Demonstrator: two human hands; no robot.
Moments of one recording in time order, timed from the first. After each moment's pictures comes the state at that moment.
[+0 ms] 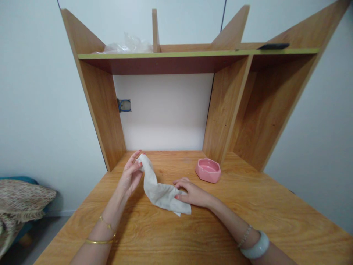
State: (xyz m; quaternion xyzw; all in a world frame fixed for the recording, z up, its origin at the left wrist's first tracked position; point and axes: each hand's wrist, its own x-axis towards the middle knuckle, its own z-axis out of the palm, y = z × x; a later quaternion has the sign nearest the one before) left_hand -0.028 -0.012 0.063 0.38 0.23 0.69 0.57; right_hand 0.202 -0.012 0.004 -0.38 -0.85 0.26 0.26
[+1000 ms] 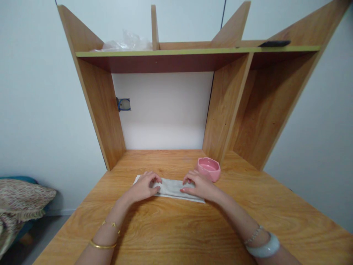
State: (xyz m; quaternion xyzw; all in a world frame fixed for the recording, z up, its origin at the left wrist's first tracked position) left_hand -0.027 -0.006 0.025 0.85 0.45 0.22 0.14; right_hand 0.225 -0.013 0.027 -0.46 -0.86 0.09 0.22
